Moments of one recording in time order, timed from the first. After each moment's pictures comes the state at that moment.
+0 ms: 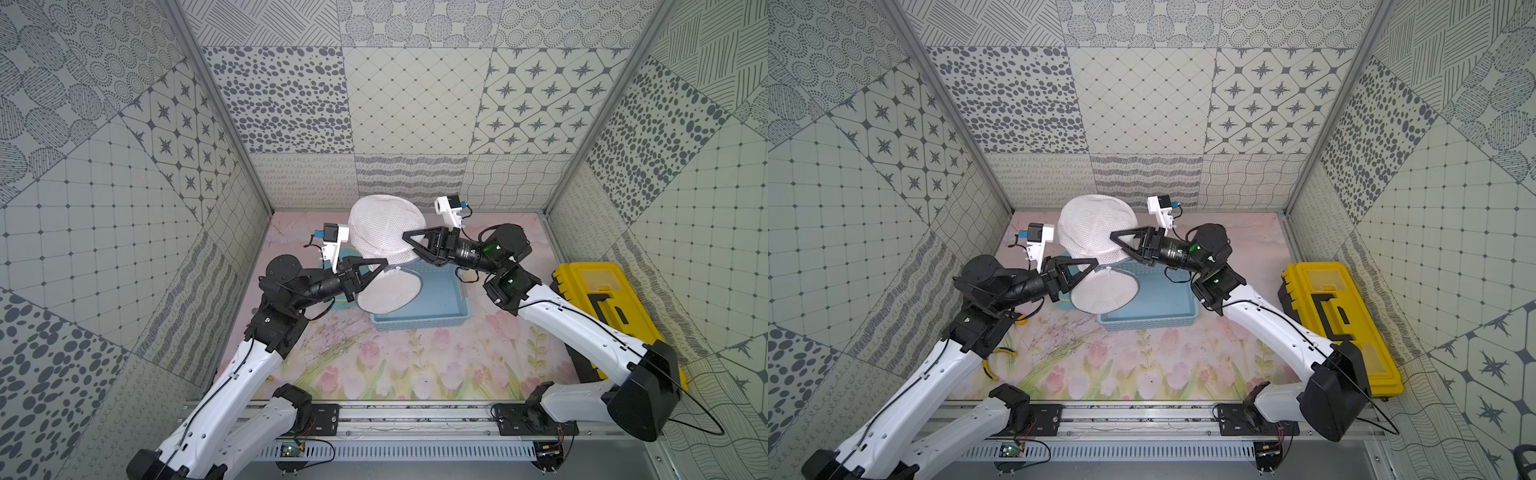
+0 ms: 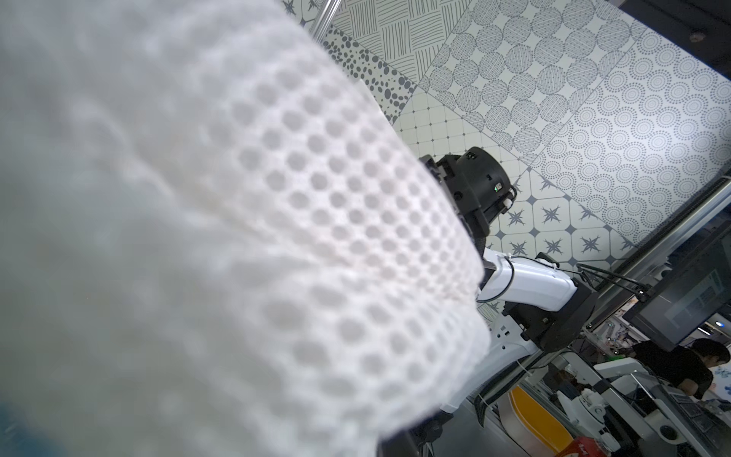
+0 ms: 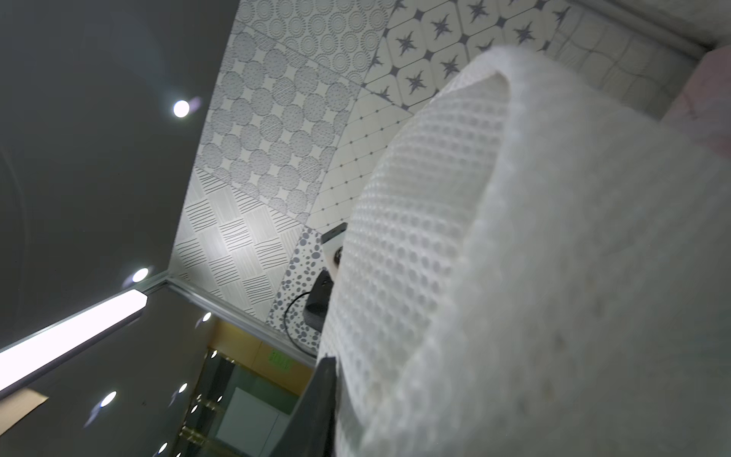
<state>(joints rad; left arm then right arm) -0.35 0.88 0.88 0.08 0.78 -0.64 0.65 1.33 1.13 0.38 -0.69 1.26</state>
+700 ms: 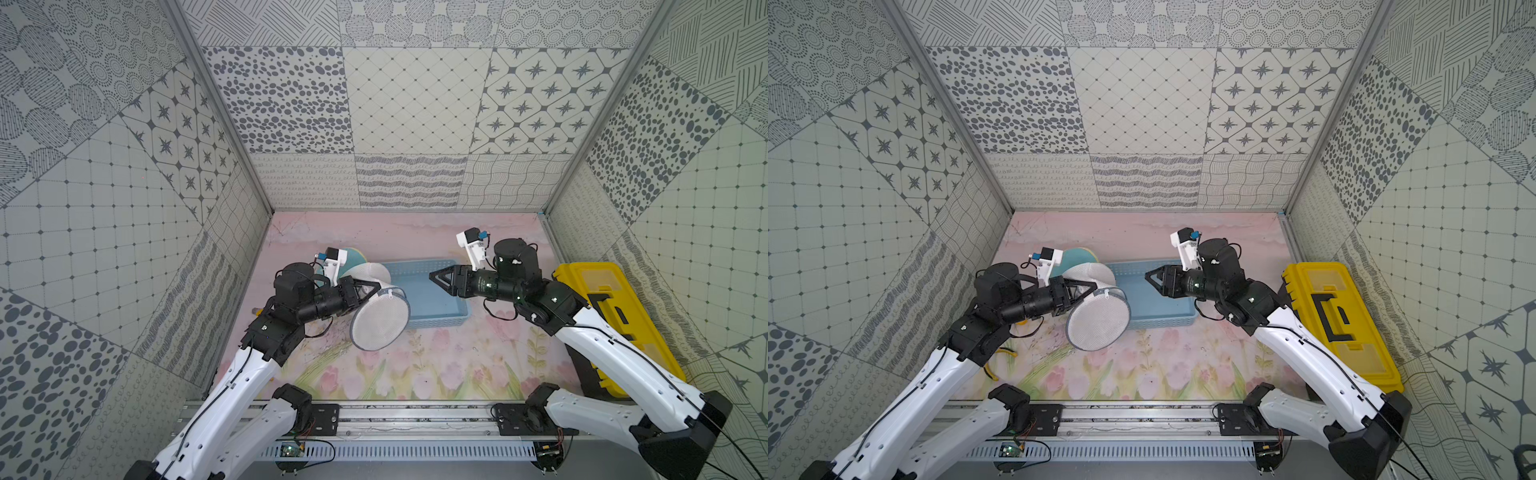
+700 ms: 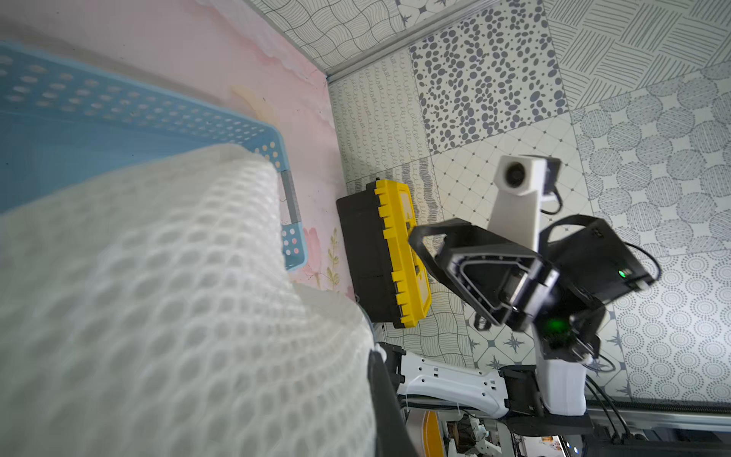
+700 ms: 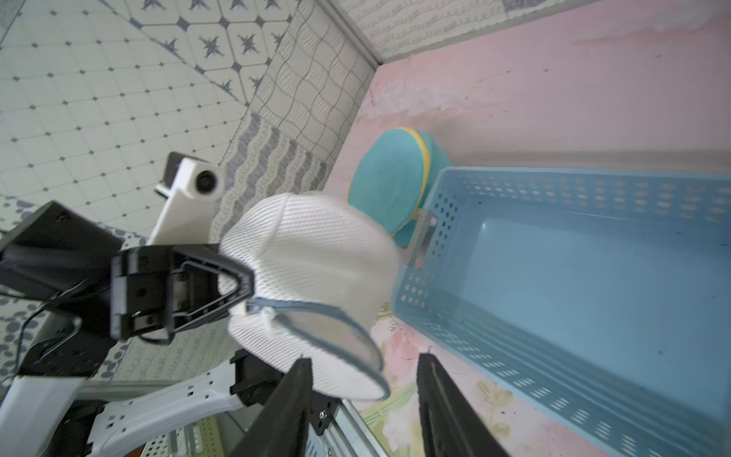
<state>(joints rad) -0.35 0.82 0.83 -0.34 0.64 -0.96 0.75 1.10 1.16 -0.48 -0.34 0.58</state>
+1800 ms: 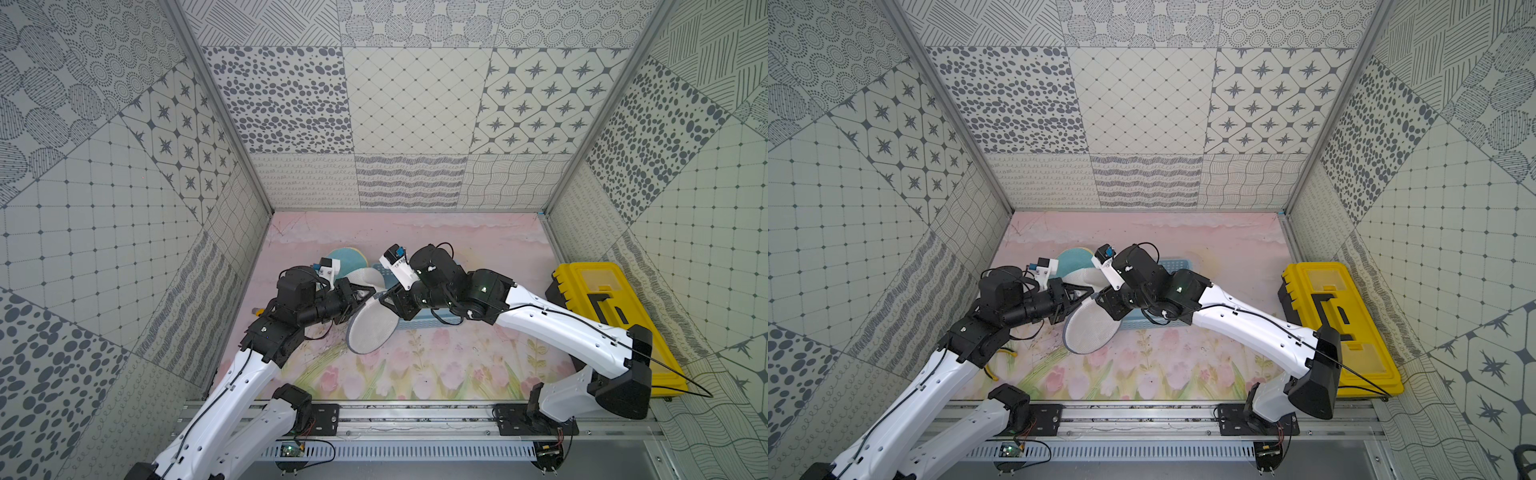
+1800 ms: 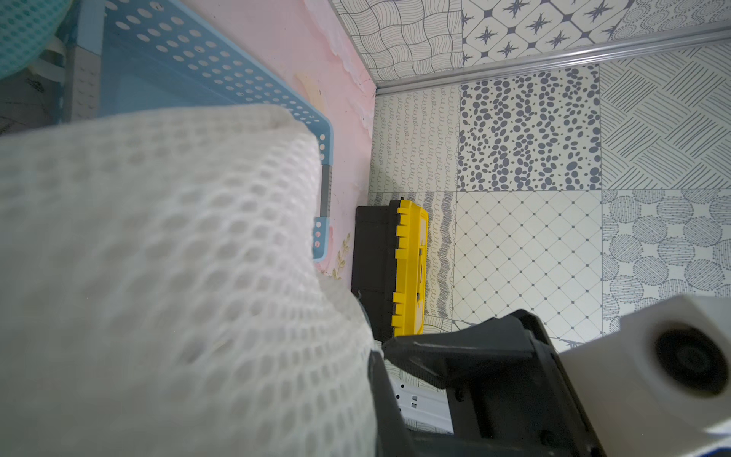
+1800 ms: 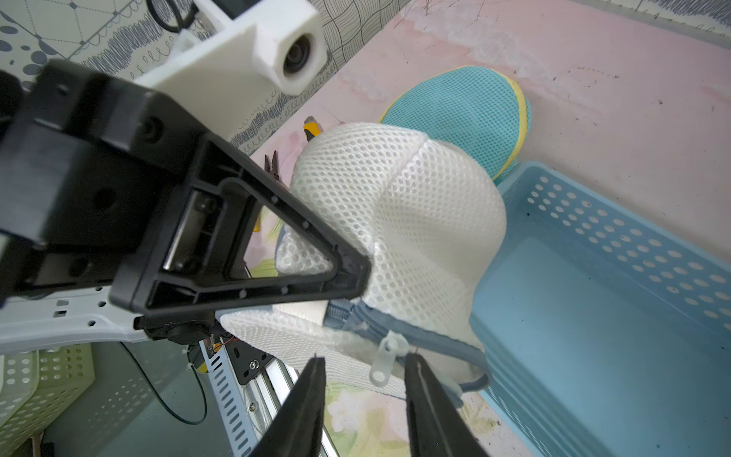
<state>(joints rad) -0.35 0.81 0.82 -0.42 0.56 -1.14 1.06 1.49 1.48 -0.67 -0.08 0.30</state>
